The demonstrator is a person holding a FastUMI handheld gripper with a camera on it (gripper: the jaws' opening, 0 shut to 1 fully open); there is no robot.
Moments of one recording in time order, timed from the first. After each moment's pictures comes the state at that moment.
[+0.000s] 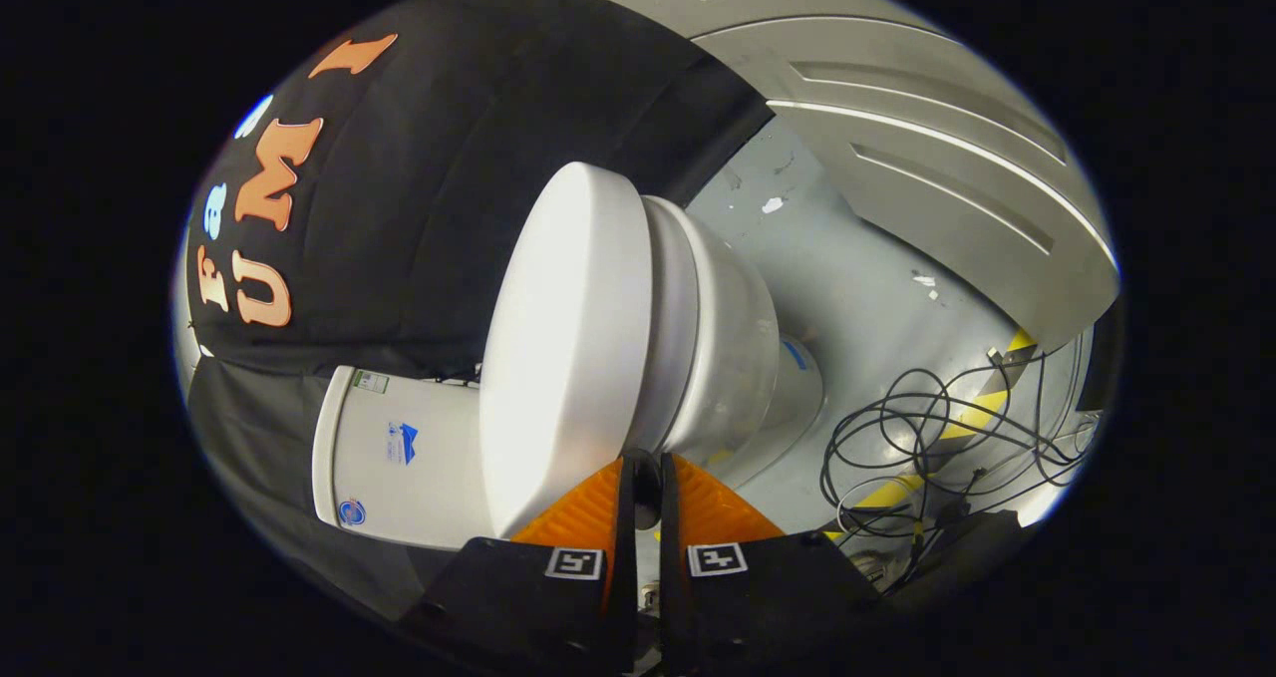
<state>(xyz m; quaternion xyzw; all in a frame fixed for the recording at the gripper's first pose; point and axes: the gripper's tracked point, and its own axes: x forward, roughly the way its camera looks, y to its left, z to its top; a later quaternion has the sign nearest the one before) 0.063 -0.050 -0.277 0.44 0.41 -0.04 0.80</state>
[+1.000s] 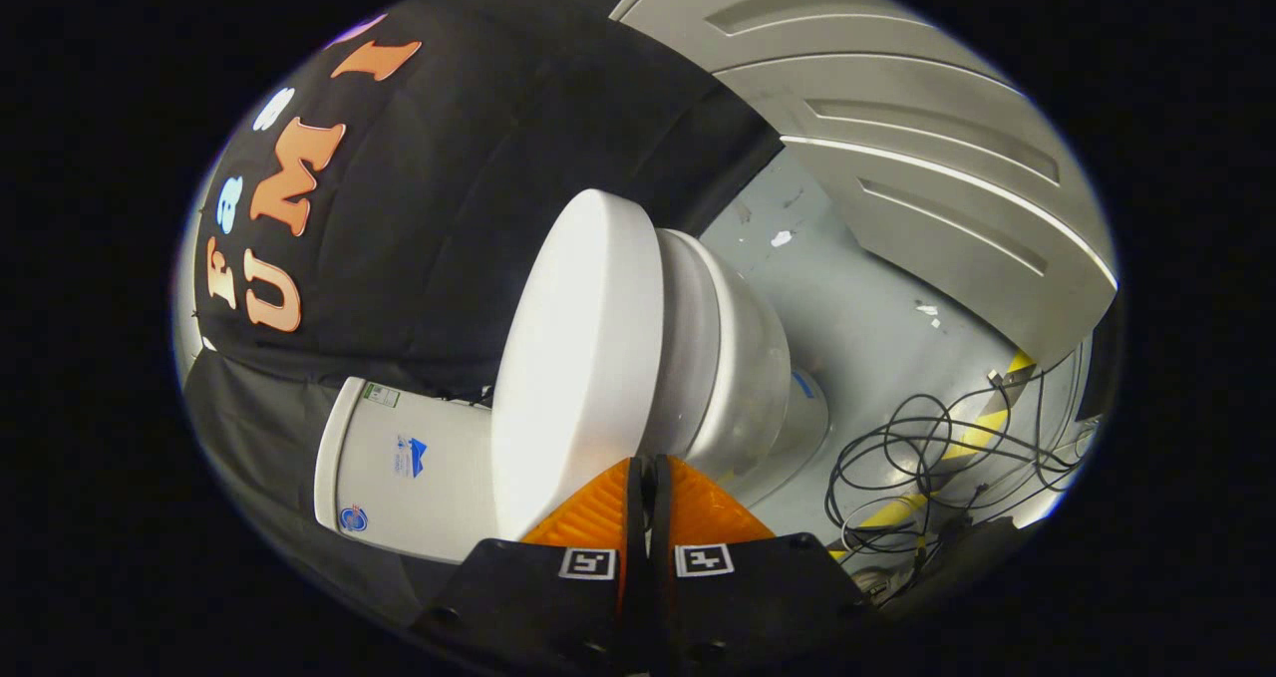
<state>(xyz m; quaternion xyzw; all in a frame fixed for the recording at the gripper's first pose) 0.071 -0.054 -0.251 0.42 0.35 -0.05 0.84</state>
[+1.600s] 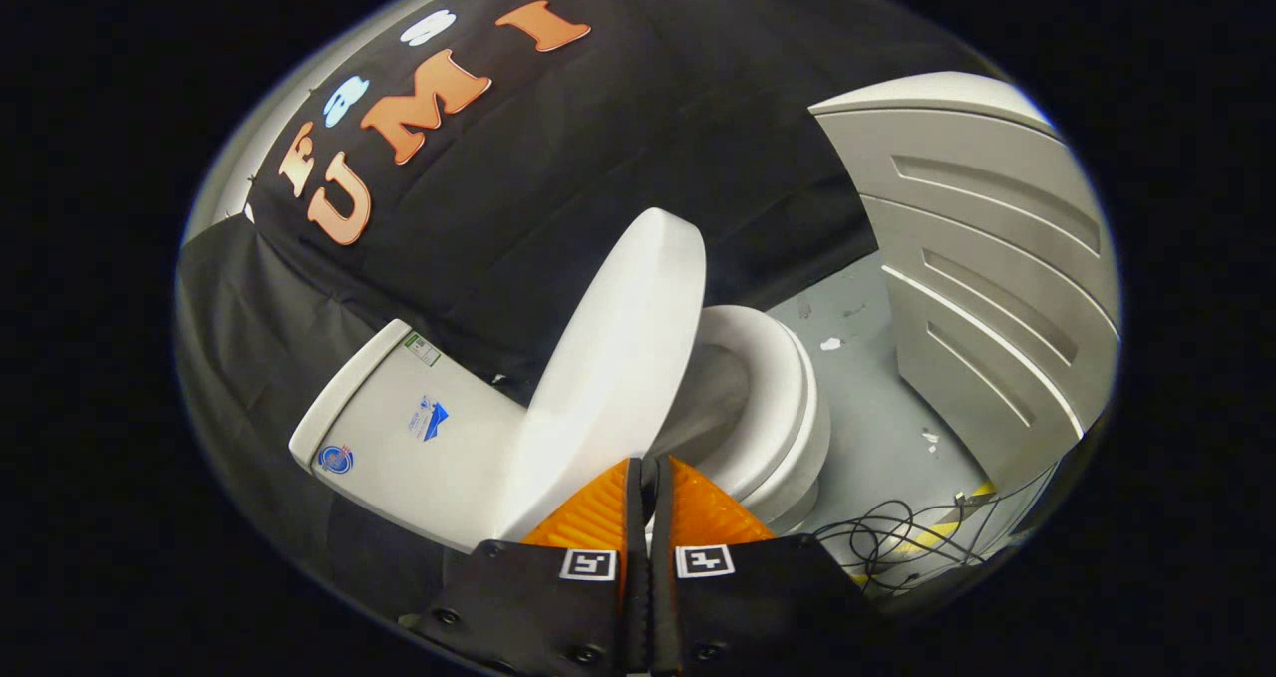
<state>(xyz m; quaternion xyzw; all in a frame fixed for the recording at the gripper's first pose) 0.094 -0.026 -0.168 0.26 0.27 0.00 0.93</state>
